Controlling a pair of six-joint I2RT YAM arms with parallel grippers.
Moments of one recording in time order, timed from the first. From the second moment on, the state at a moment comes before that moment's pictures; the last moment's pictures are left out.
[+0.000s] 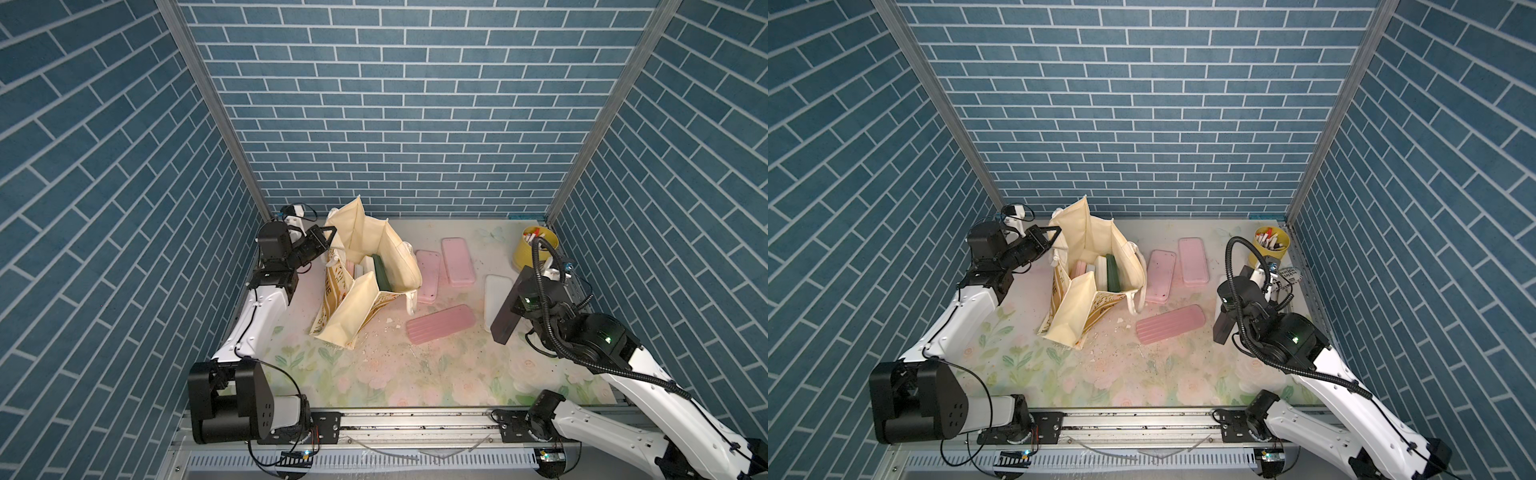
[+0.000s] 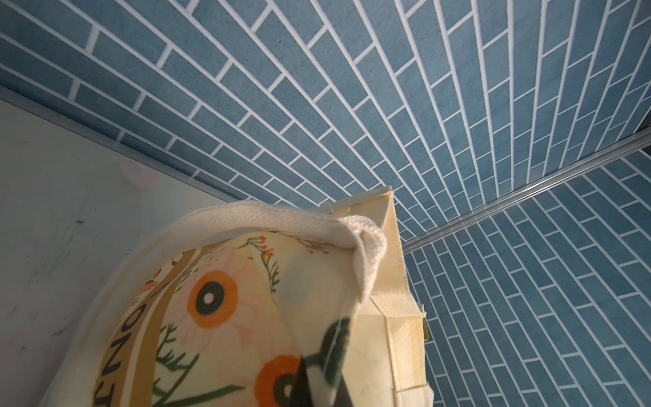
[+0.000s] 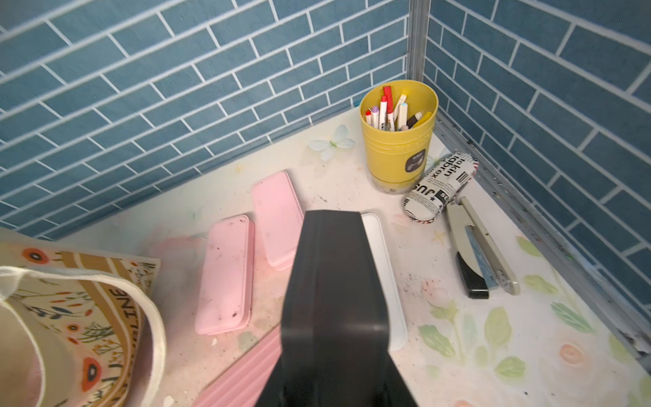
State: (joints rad) left arm 0.05 1.34 1.01 0.10 0.59 -0.78; right arm 0.80 0.88 1.14 -1.07 0.71 0.86
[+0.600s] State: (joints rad) left arm 0.05 1.40 1.01 0.15 0.62 -0.80; right arm 0.72 0.95 1.11 -1.20 0.36 0.95
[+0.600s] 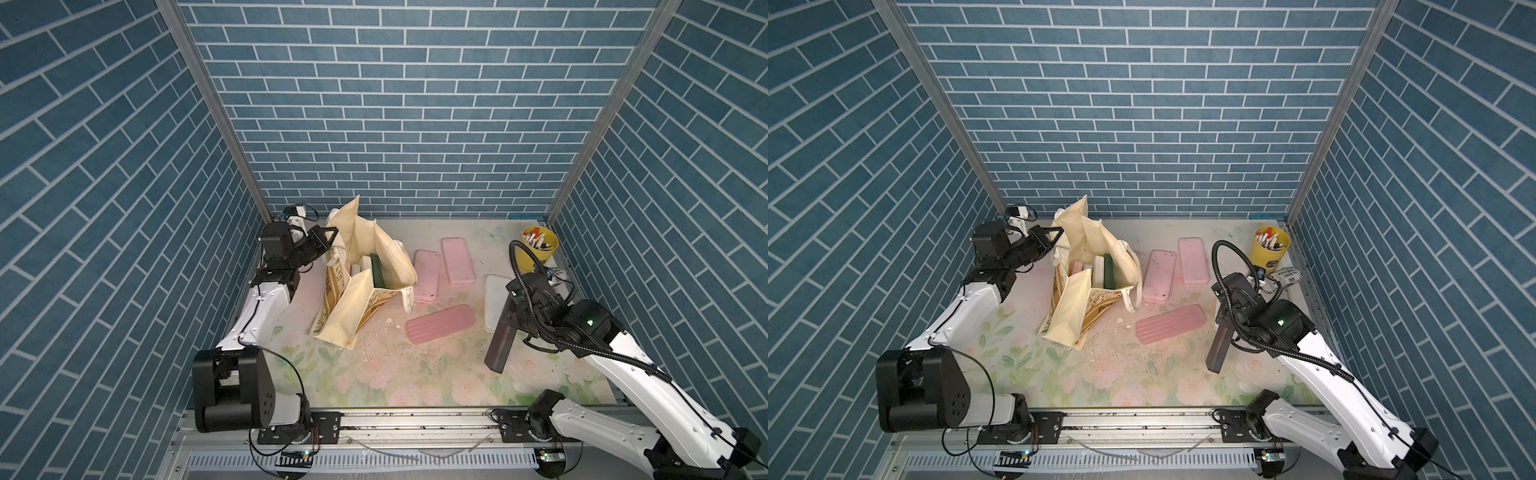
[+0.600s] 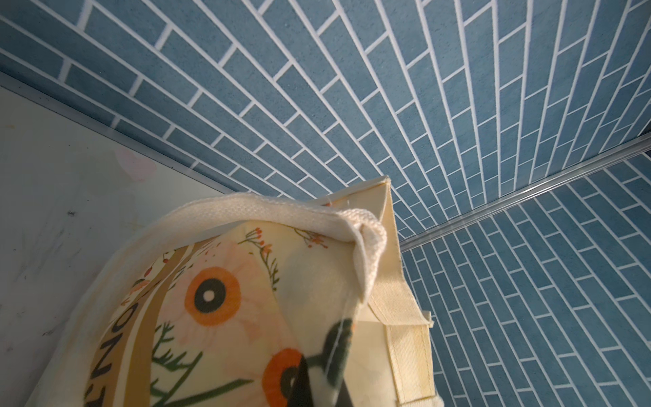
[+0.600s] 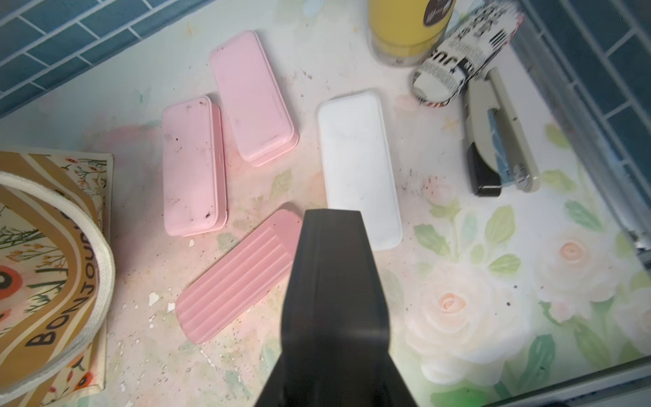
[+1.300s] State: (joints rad) left arm 0.05 1.43 1.01 0.16 0.67 -0.80; right arm 0.71 0.97 0.68 -0.81 0.10 1.23
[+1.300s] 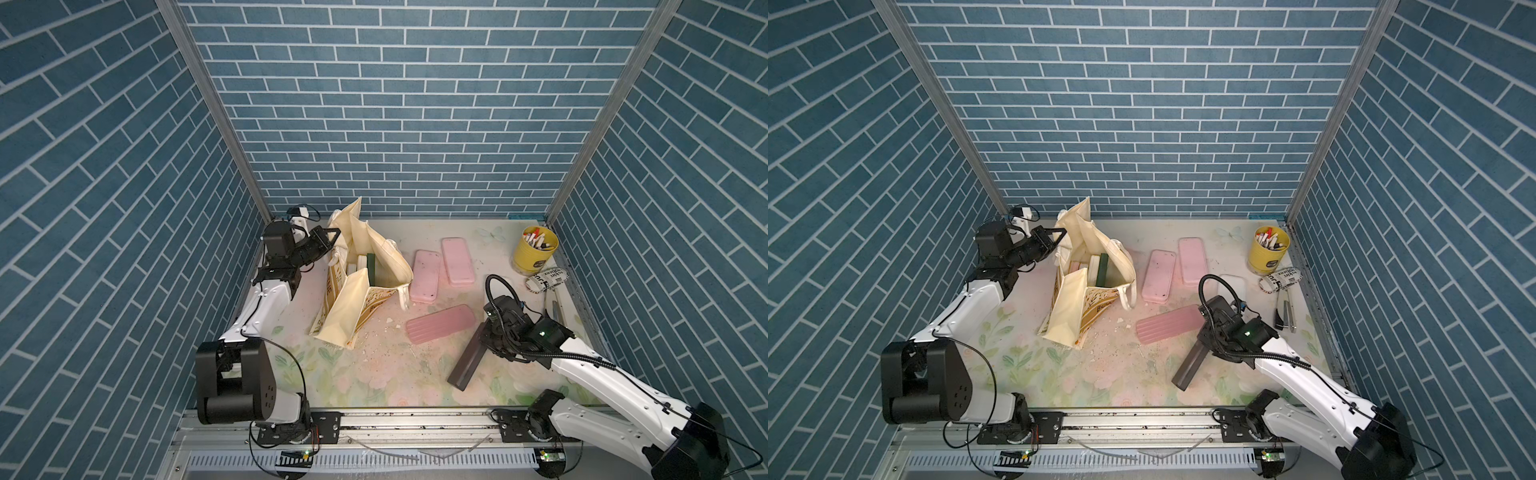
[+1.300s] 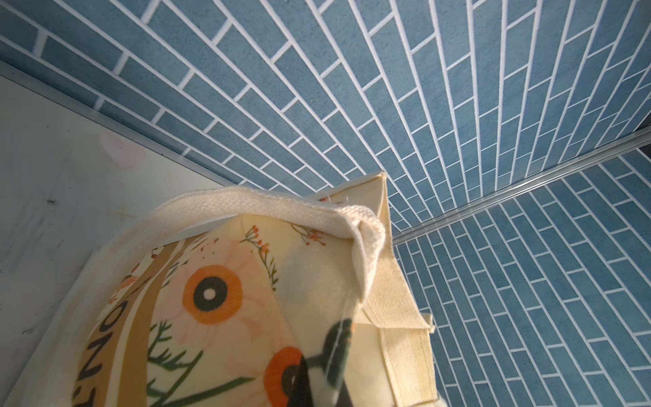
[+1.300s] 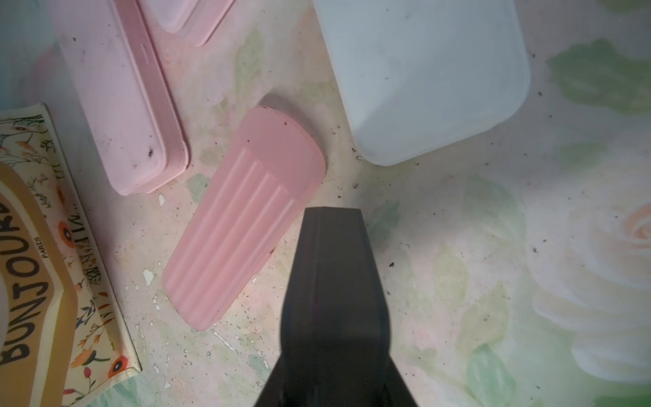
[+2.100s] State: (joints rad) left arm 0.05 1.43 1.01 0.15 0.69 -0.78; right arm 0.70 0.85 0.52 -0.75 0.11 1.45
